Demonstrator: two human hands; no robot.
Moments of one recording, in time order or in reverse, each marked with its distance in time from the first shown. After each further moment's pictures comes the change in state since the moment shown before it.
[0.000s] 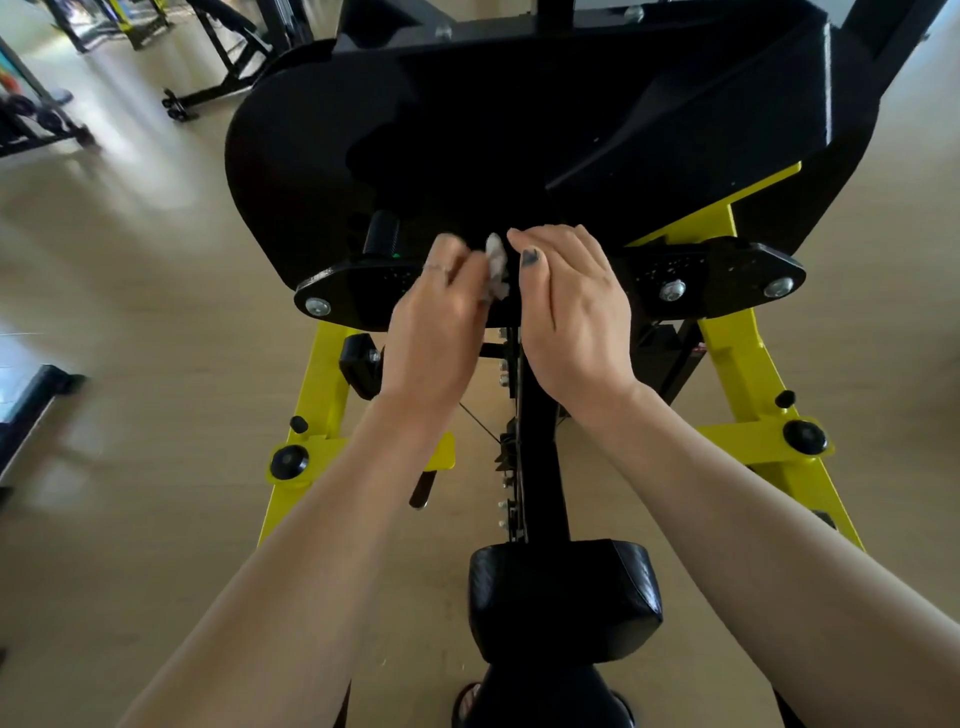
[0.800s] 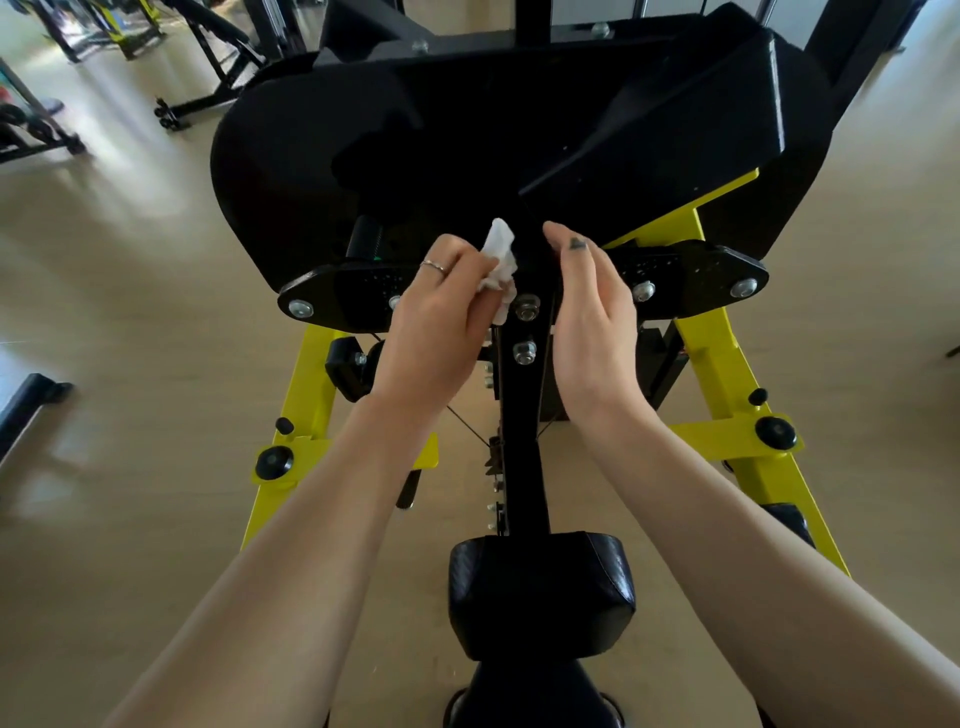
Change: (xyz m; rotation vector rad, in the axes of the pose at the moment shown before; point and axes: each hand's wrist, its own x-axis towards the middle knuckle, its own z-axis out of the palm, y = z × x) left_hand 0.002 0.014 0.003 -0.214 0.073 0.085; right_hand -0.007 -0.018 -0.046 0.605 -0.055 0.600
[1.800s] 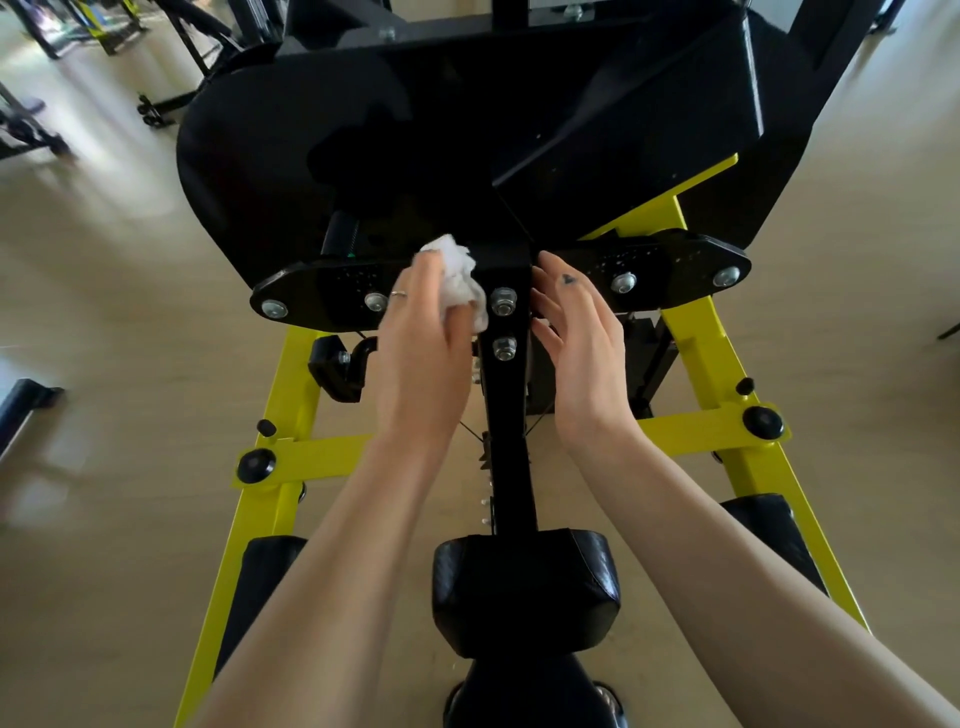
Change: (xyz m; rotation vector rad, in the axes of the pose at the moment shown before) left_hand -0.016 0.035 0.002 -0.136 0.013 -0.399; right_hand -0.011 0.022 -0.013 0.276 -0.036 0.213
